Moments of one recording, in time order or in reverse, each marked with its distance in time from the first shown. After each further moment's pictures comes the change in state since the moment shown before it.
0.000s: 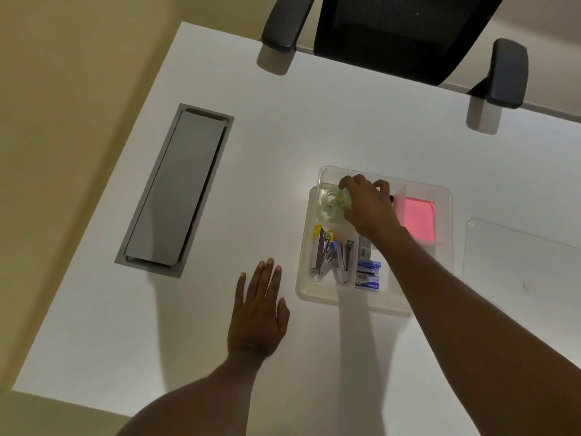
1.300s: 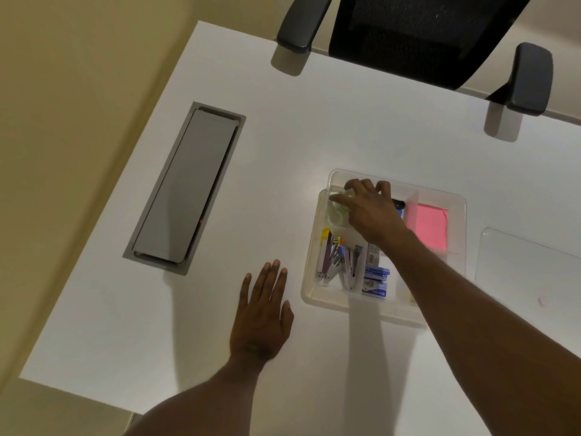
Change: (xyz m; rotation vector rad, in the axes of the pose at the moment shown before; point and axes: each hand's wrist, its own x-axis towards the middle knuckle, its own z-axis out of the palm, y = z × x) left_hand 0.000 0.000 -0.002 0.006 -0.013 -0.016; right_hand 0.012 0.005 0.014 -0.267 -0.048 -0.233
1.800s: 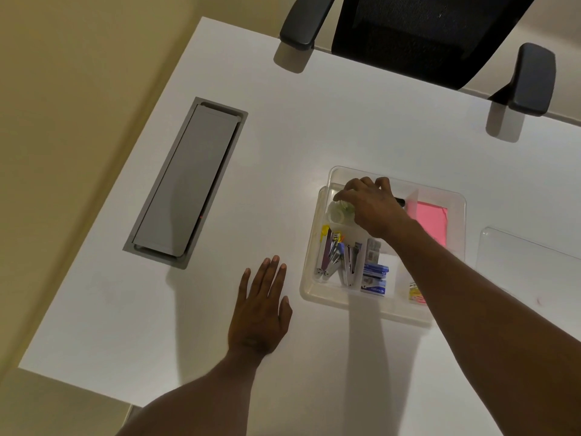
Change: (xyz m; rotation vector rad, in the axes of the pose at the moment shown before) left_hand 0.000 -0.001 0.001 0.001 0.003 -0.003; right_hand 0.002 0.008 -0.009 0.043 -0.055 -0.073
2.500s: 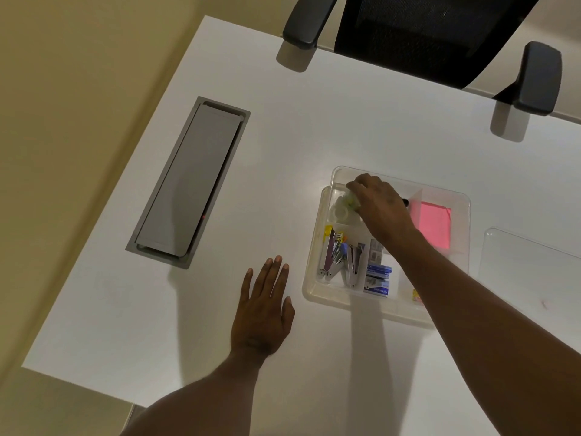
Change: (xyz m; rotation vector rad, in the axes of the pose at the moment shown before) left_hand 0.000 0.003 -0.006 -0.013 -0.013 0.001; right_hand -0.009 -0.009 -0.001 0.117 0.165 0.105
